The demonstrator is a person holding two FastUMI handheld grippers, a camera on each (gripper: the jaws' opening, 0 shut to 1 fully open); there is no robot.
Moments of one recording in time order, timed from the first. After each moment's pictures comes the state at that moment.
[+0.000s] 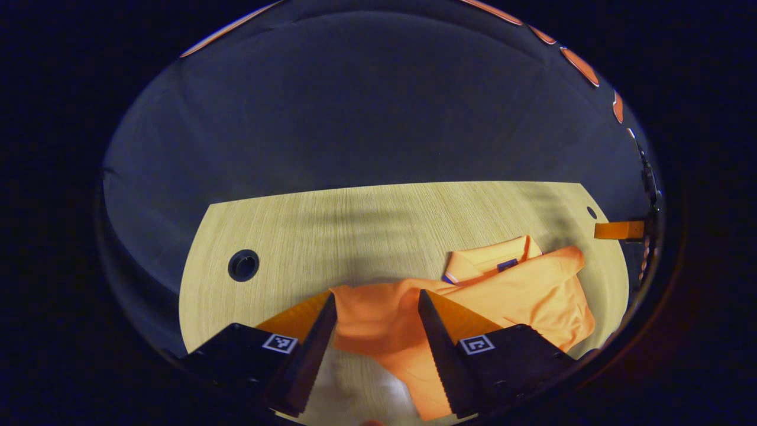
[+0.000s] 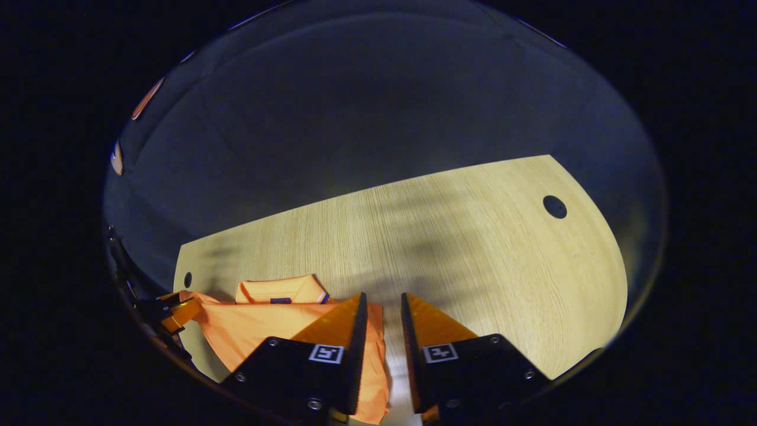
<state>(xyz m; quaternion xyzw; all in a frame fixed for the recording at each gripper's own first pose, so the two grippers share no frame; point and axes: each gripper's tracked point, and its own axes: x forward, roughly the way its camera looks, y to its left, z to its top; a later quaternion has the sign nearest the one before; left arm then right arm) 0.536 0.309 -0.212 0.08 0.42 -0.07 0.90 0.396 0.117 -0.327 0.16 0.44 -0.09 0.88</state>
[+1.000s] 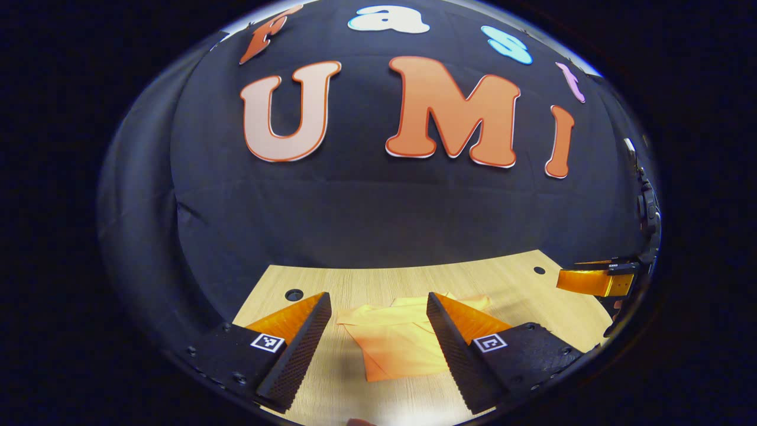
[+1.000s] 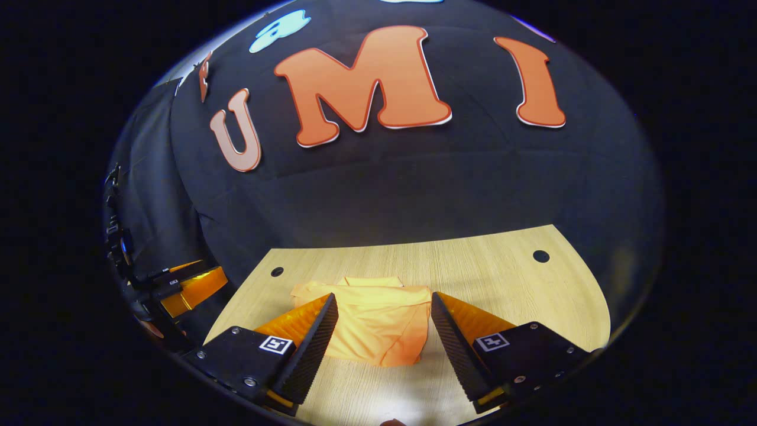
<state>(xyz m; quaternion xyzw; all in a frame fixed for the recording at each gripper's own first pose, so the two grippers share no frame) 0.317 0.243 0.025 0.07 0.16 -0.05 0.98 0.225 0.178 -0.137 0.13 0.25 0.02 0.96</state>
